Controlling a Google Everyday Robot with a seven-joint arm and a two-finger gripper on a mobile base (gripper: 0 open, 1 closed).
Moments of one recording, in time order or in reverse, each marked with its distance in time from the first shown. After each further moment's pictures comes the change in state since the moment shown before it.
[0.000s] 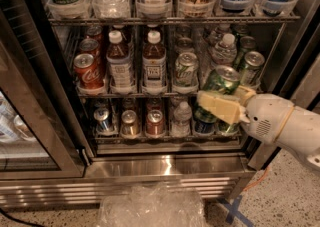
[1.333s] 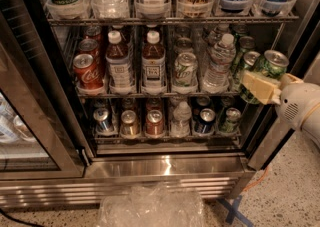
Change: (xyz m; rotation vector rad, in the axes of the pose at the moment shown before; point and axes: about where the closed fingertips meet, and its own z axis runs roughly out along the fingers) arm -0.030 -0.109 -0.051 0.436 -0.054 -0.057
